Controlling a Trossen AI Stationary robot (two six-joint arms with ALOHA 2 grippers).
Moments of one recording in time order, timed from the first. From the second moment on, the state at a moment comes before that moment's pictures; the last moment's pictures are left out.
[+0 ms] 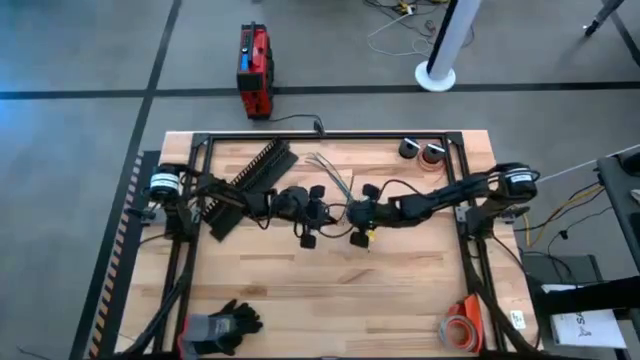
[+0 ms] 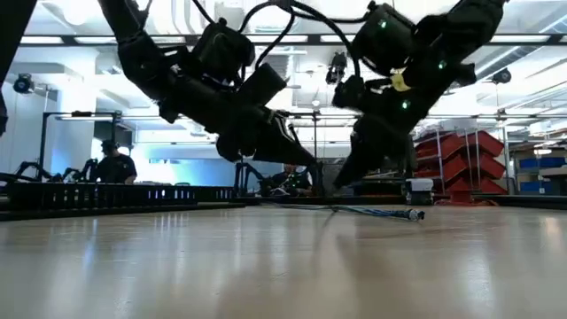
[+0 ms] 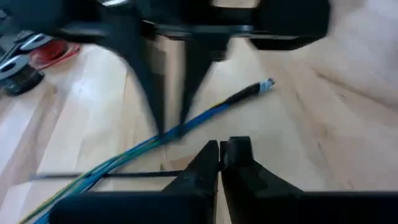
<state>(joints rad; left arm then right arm) 0.09 1.80 0.82 0.56 0.17 0.30 0.01 1.67 0.78 -0.05 0.38 0.15</state>
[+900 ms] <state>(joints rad) 0.17 1.84 0.97 0.26 0.40 0.44 -0.17 1.82 0.78 0.01 0.22 0.11</state>
